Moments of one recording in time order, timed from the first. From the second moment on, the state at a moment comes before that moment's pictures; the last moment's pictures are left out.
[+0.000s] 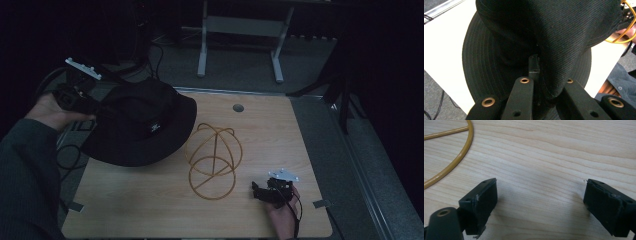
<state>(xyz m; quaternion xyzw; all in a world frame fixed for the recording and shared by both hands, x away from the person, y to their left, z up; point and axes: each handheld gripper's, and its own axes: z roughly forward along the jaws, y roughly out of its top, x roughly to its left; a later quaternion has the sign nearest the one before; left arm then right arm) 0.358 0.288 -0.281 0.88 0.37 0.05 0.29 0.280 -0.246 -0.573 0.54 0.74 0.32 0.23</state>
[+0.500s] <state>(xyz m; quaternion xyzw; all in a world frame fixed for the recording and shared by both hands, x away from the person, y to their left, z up) 0.355 0.288 -0.270 0.88 0.36 0.06 0.30 0.280 -0.246 -0.573 0.54 0.74 0.32 0.23</state>
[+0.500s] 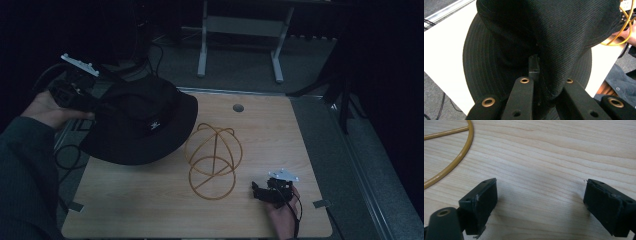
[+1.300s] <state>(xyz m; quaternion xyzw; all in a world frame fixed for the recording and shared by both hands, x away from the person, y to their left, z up) 0.346 0.287 -0.256 0.88 0.35 0.06 0.33 0.280 -0.246 -0.573 0.54 0.74 0.32 0.23</state>
